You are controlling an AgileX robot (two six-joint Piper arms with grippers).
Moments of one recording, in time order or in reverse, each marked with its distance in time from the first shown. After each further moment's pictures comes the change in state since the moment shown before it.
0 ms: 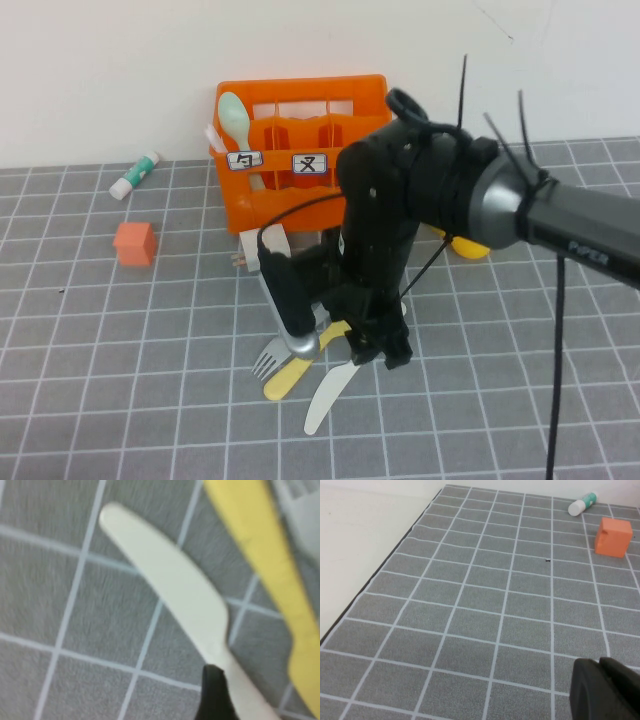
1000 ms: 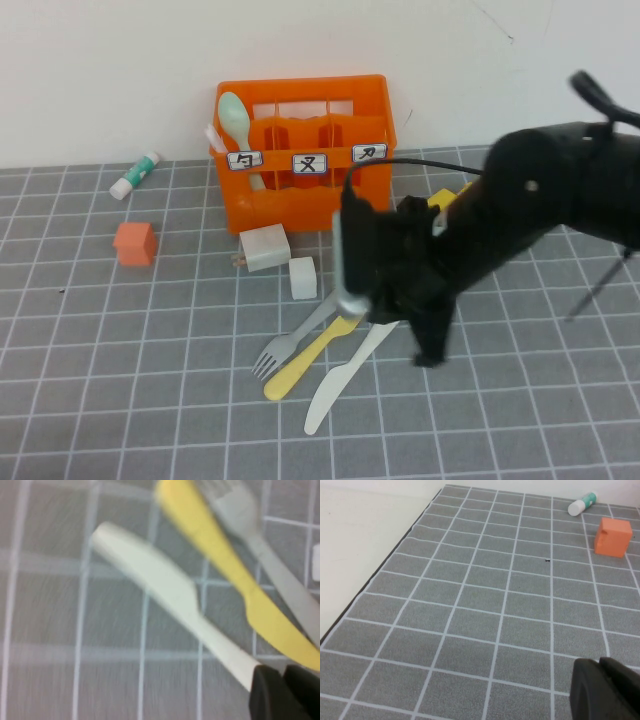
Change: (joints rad) right arm -0.111 -0.341 0.449 0.238 -0.379 0.019; left arm 0.000 0.000 0.000 0.000 0.000 0.000
